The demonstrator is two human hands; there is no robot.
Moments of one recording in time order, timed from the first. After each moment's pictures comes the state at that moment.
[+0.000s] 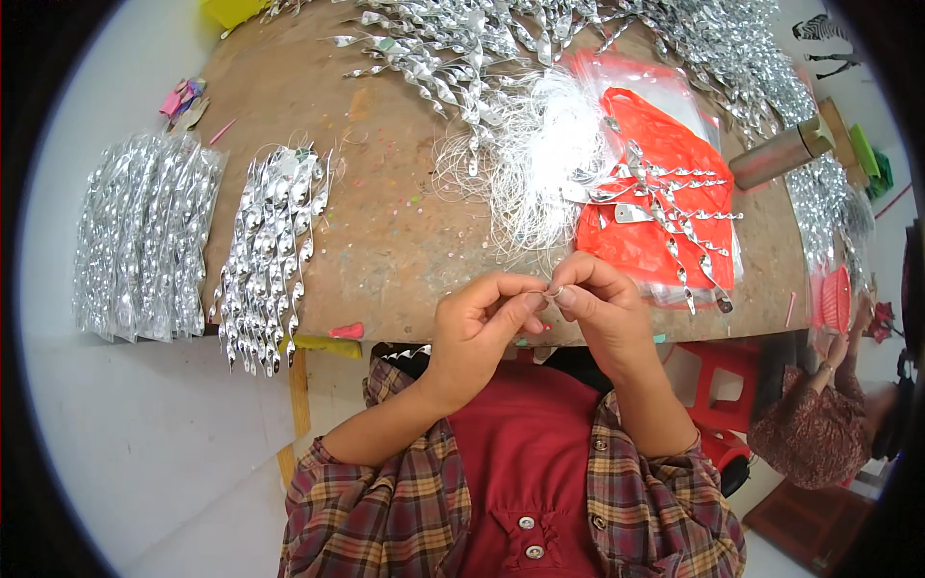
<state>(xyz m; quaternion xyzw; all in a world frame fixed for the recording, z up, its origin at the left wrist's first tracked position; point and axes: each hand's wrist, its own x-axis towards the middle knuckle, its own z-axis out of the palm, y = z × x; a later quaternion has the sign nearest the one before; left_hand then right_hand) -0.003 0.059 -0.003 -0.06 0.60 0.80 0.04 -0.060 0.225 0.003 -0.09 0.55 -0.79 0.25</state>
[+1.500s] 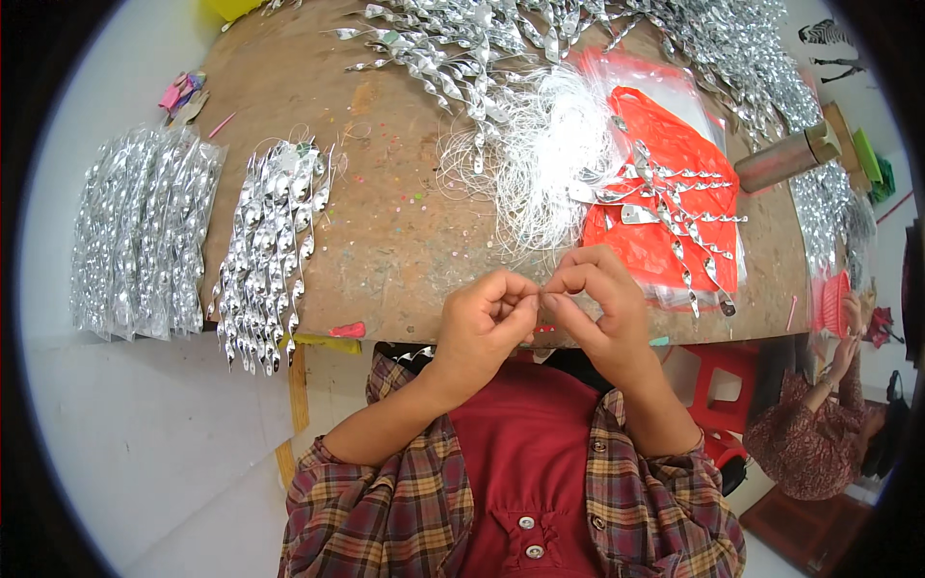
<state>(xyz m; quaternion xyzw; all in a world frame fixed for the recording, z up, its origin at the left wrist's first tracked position) -0.009 0.057 -0.017 -0.06 0.64 0.77 0.07 -0.065 0.220 0.009 -0.29 0.81 -0.51 0.03</state>
